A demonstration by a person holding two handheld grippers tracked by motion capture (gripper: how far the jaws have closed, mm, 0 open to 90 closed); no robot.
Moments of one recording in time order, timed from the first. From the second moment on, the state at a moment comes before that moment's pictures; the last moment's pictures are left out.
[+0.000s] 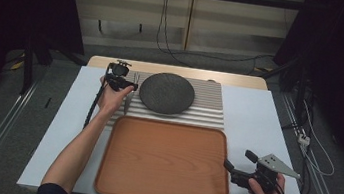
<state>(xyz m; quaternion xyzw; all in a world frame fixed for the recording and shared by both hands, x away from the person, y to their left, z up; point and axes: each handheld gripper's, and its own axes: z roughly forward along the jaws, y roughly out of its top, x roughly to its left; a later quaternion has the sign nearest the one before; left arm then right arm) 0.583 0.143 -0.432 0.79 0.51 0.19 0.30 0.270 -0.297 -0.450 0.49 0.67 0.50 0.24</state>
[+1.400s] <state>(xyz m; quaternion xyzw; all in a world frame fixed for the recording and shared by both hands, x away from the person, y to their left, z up) 0.600 0.147 -0.438 0.81 0.53 0.09 0.25 0.268 -0.299 -0.450 0.50 0.67 0.50 0.24</state>
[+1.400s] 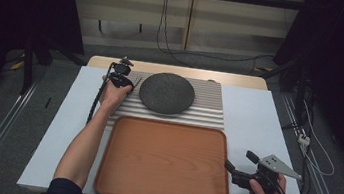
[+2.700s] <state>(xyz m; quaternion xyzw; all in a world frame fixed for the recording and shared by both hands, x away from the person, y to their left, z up) 0.600 0.140 -0.437 0.82 0.51 0.11 0.23 0.267 -0.296 -0.450 0.49 0.67 0.50 0.23</state>
